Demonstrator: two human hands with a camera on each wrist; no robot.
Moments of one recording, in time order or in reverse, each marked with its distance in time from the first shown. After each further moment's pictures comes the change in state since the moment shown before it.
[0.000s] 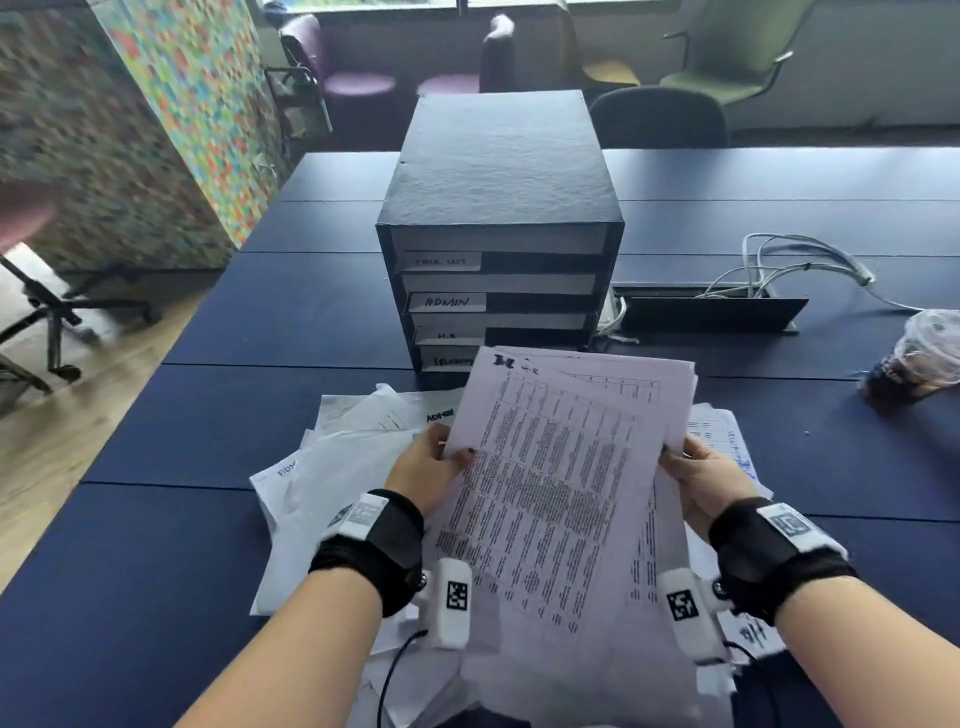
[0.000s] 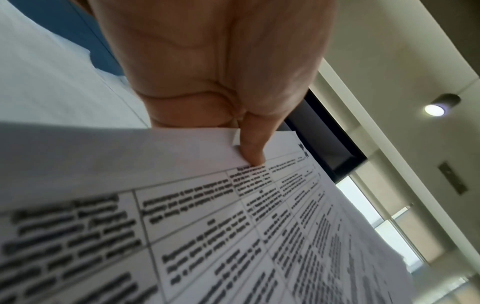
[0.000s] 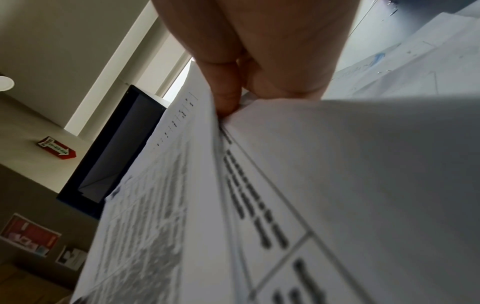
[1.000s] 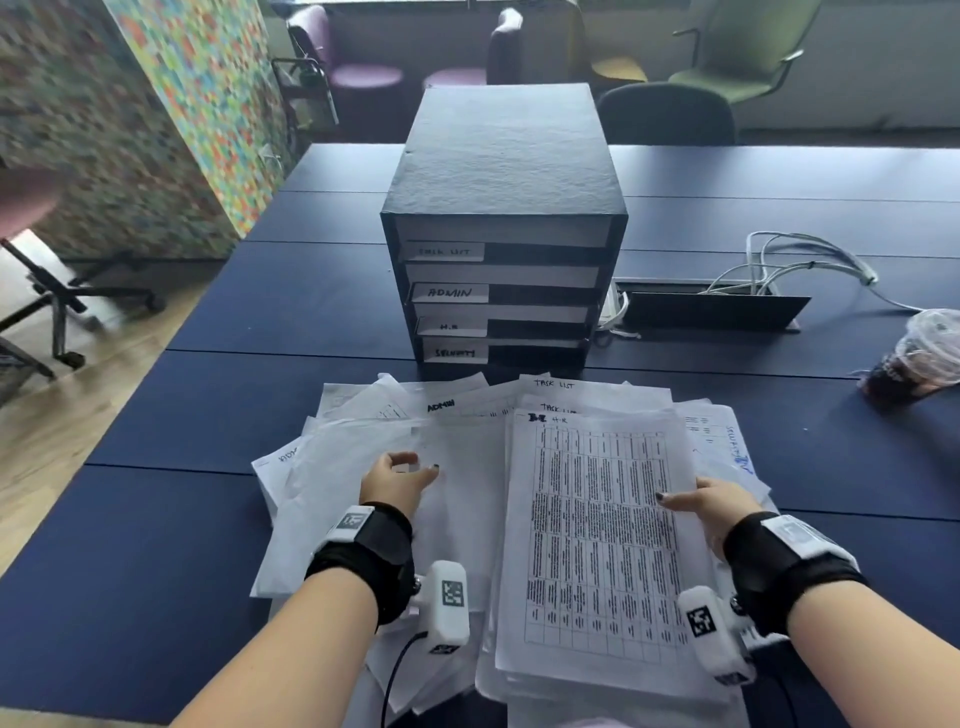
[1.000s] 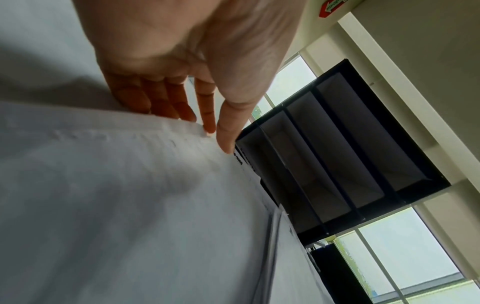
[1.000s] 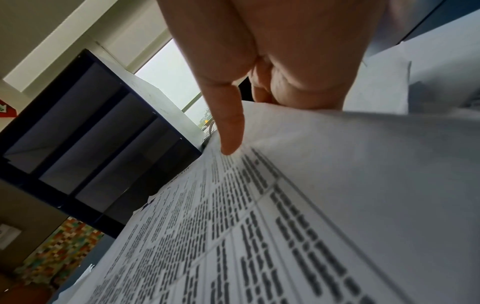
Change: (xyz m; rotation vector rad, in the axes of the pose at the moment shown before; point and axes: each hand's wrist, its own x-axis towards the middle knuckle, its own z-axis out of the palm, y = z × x) left_hand 0.002 -0.050 -0.005 -0.027 0.344 -0.264; right_hand 0.013 0.029 -0.048 -0.585 0.230 0.211
